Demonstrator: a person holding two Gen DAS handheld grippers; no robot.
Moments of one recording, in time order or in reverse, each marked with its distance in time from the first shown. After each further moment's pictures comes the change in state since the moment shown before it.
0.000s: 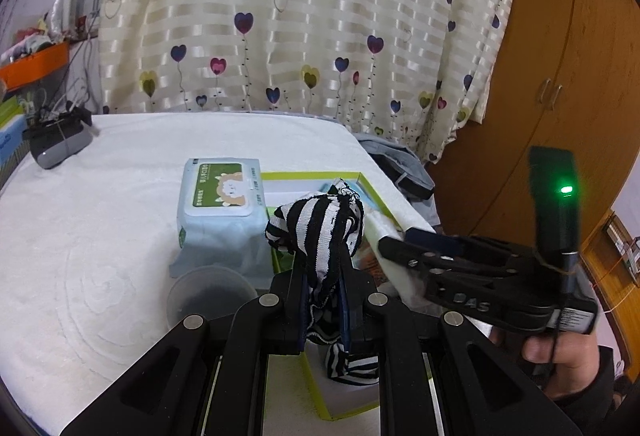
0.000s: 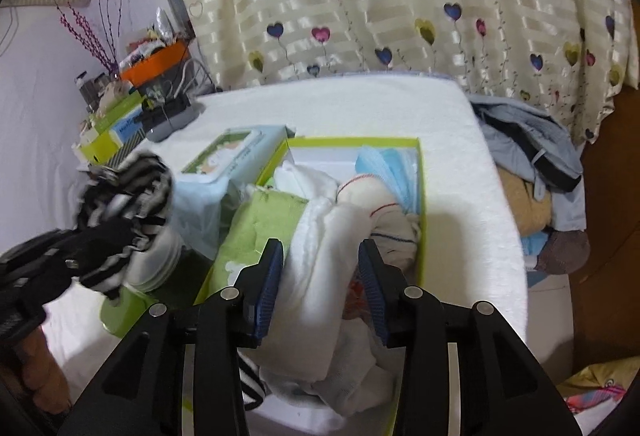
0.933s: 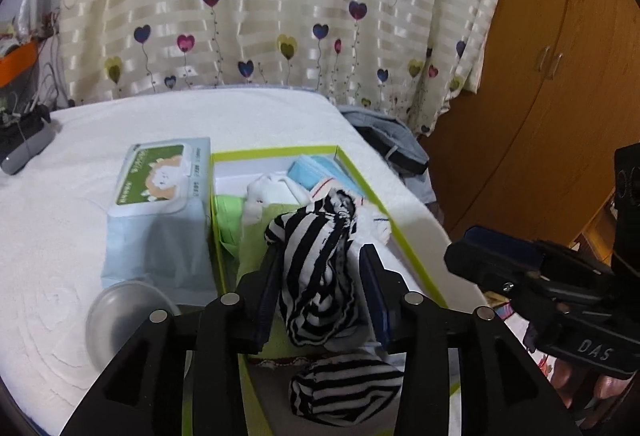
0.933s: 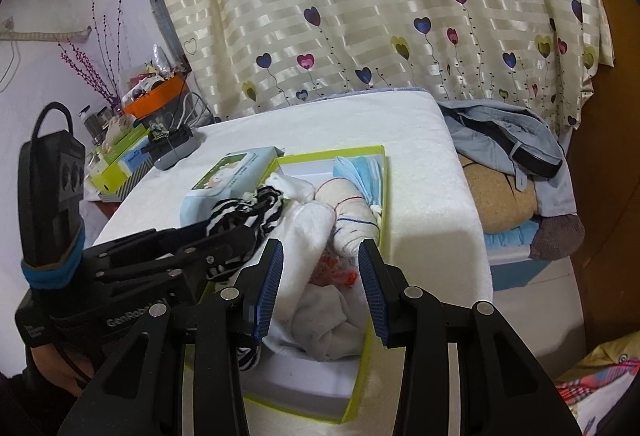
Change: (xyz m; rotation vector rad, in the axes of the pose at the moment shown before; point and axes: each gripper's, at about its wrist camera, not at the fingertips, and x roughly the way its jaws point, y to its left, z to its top) left arm 0.055 -0.027 -0.001 0.052 0.081 -0.020; right arm -0.042 -0.017 -0.014 0.076 -0.072 0.012
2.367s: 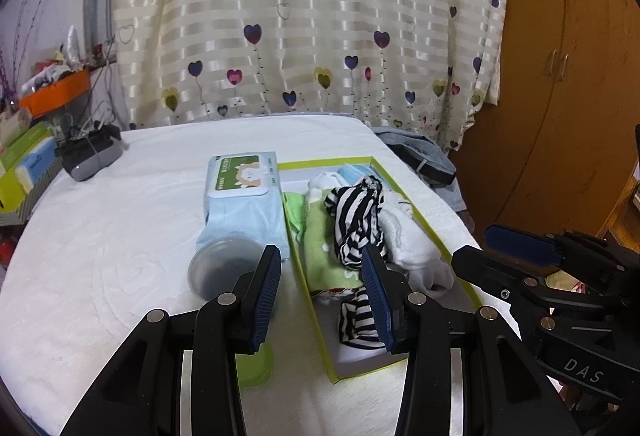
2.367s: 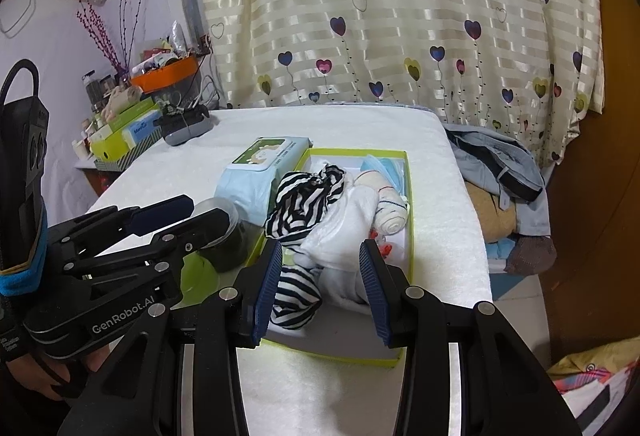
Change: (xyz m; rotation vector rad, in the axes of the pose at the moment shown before) left arm -0.082 0.003 -0.035 0.029 -0.096 0.163; right arm -0.039 0.073 -0.029 -0.140 -0.019 -0.104
